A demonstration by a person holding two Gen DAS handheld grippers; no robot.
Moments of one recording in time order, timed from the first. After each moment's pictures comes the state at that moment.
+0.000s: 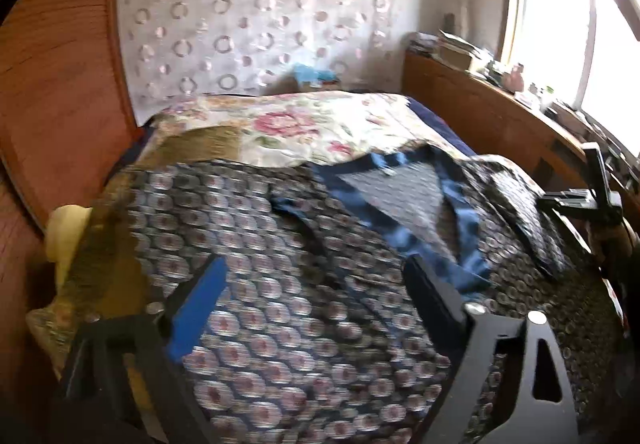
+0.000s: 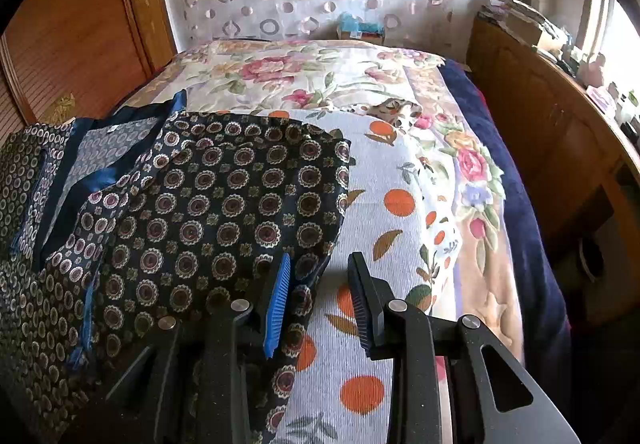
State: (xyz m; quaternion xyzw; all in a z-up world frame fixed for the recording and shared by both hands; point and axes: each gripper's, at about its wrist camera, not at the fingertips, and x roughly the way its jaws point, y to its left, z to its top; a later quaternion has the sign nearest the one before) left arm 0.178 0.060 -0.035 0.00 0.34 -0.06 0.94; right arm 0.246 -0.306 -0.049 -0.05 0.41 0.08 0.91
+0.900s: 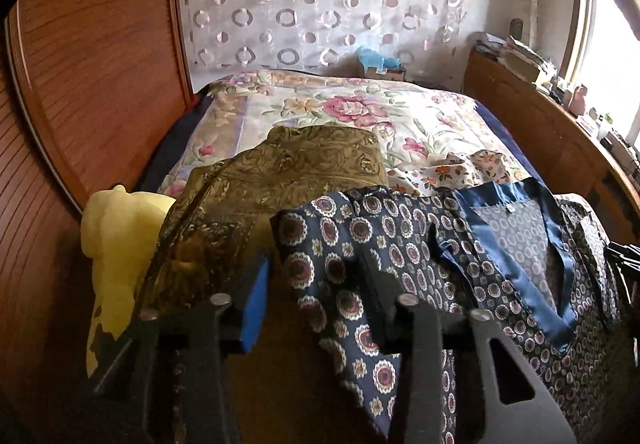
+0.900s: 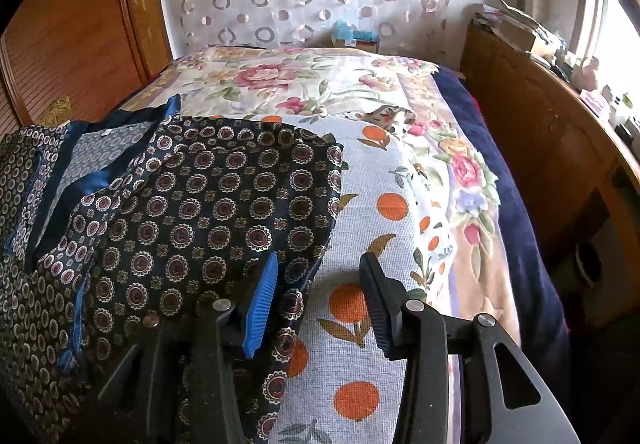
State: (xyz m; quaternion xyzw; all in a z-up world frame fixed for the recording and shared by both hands) left arm 0.255 0.155 -0.046 -0.04 0.39 0.02 0.92; right arm 0.230 -0.312 -0.051 -0.05 0.39 0.07 0.92
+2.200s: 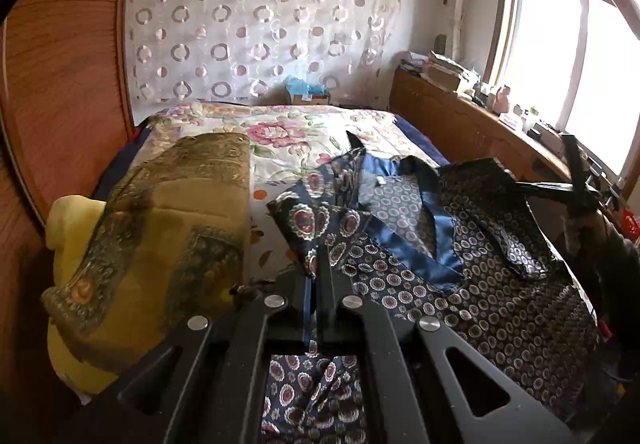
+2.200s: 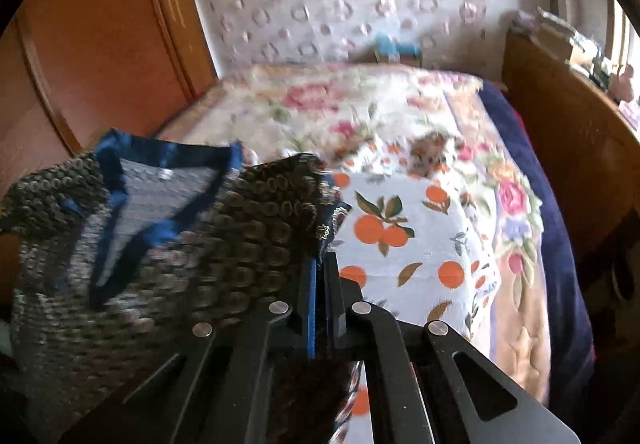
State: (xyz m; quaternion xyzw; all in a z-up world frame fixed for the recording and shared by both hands) left arm 0.134 0.083 -0.014 -0.04 0.32 -0.09 0.94; right arm 0.227 -0.297 -0.010 -0.02 0.35 0.16 0.92
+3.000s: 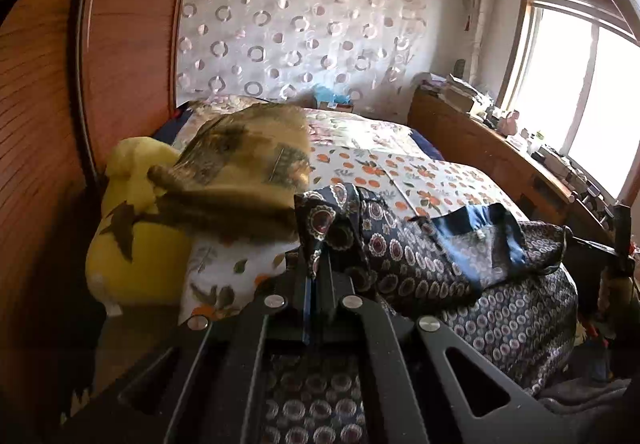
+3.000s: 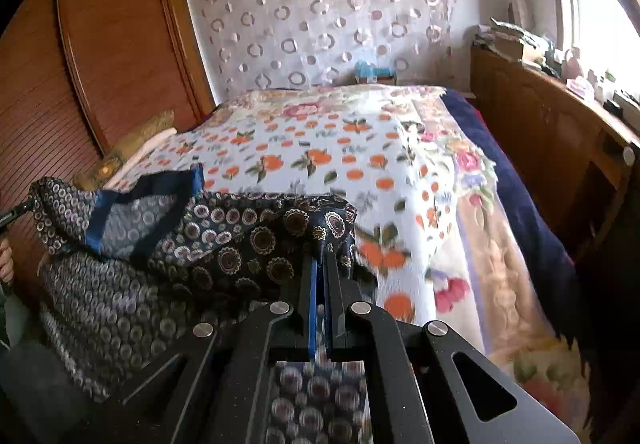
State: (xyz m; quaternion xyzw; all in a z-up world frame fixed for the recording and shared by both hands) left arm -0.007 0.139 -0.031 -0.09 0.30 -0.06 0.95; right arm -0.036 -0.356 -0.049 0.02 0.31 0.13 0.94
